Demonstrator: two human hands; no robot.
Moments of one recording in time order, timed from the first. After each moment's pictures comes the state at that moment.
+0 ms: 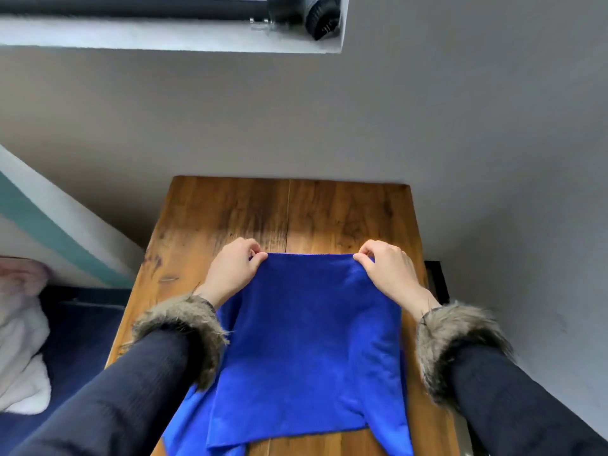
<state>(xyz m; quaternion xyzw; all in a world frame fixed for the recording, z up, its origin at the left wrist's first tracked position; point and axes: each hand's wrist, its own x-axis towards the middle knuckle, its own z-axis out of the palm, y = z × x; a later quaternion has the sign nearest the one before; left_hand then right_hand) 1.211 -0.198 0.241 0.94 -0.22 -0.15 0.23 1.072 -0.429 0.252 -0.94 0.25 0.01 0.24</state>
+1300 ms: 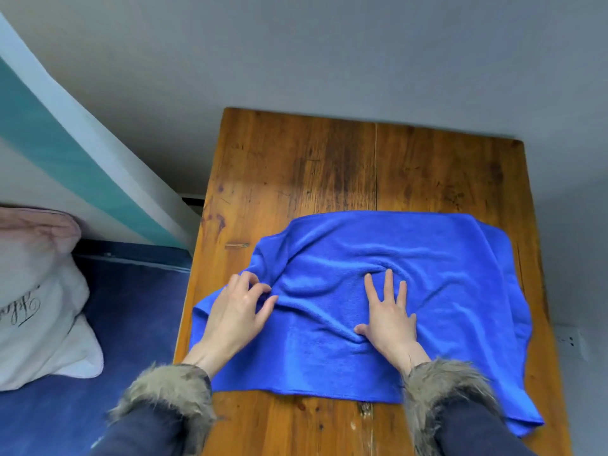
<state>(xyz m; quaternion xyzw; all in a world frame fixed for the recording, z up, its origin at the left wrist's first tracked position) 1.224 0.001 0.113 0.92 -0.32 -0.11 0.19 1.105 -0.229 0.131 -0.87 0.31 0.36 0.14</state>
